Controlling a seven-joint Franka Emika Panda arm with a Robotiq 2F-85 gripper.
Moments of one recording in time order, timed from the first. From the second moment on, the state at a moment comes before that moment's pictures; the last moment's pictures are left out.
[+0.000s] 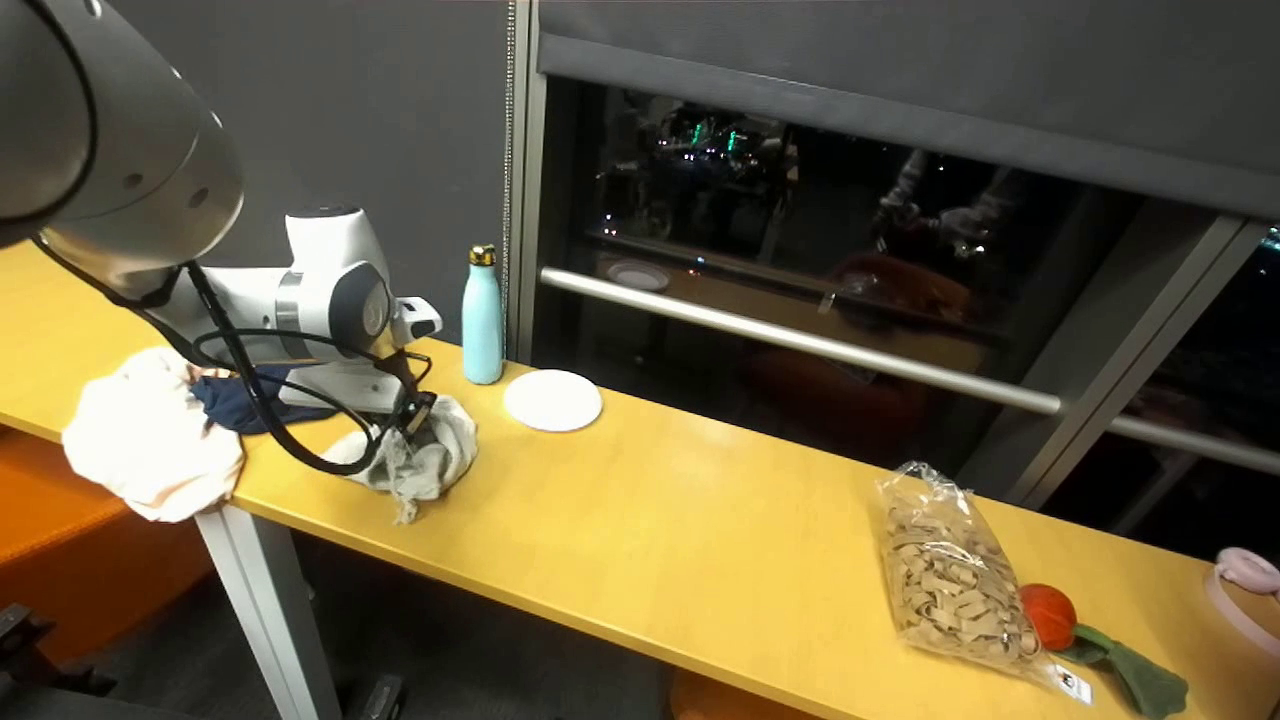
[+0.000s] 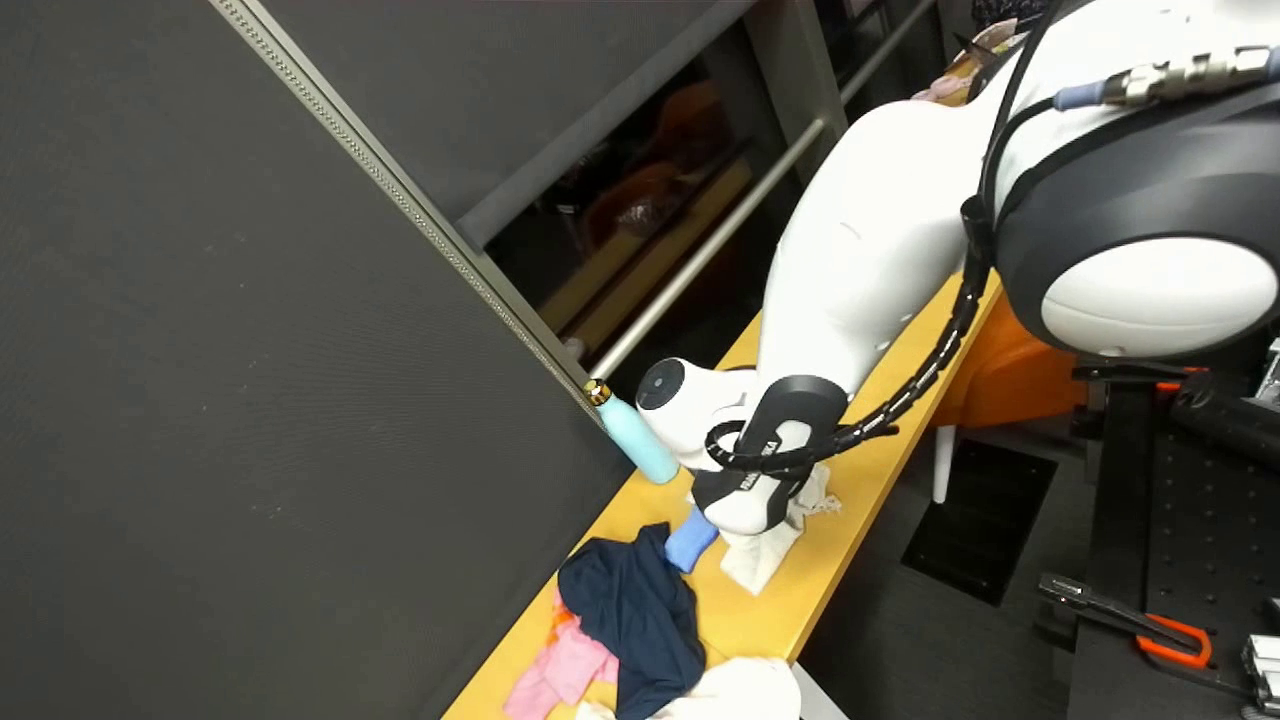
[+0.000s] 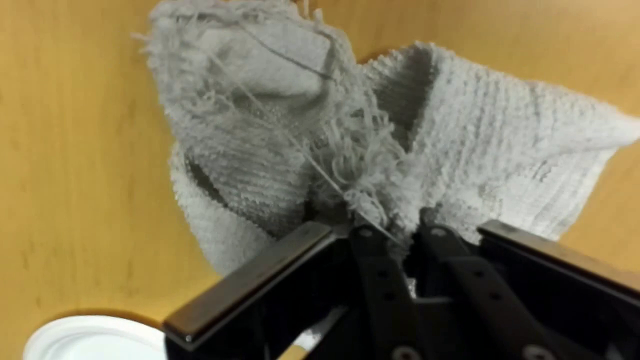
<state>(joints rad) 0.20 1.30 -0.08 -1.14 -0.10 2.54 0.18</state>
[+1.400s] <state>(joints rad) 0.11 1.42 0.23 -0.68 0.11 2.44 -0.02</state>
